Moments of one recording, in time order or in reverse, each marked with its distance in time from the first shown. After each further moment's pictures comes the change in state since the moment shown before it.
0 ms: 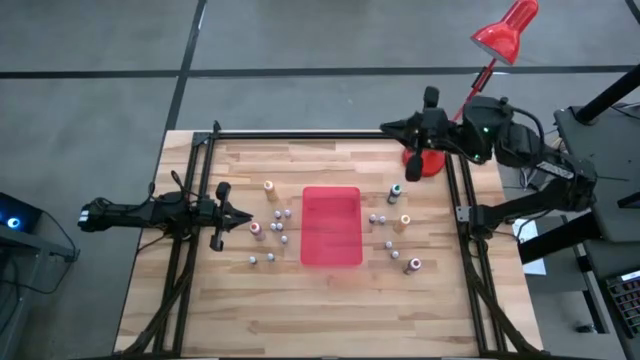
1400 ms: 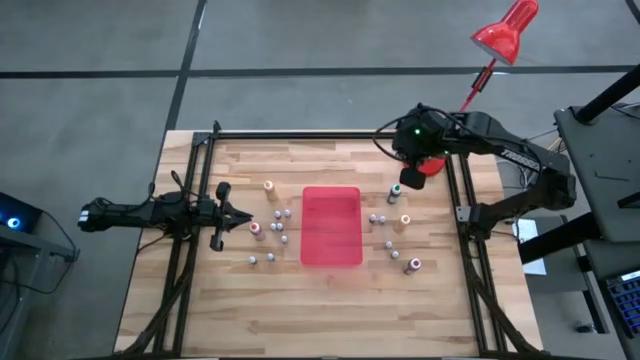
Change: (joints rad) left arm 0.000 0.000 0.000 0.000 0.000 0.000; right arm -0.186 0.174 -0.001 -0.689 0.001 -0.009
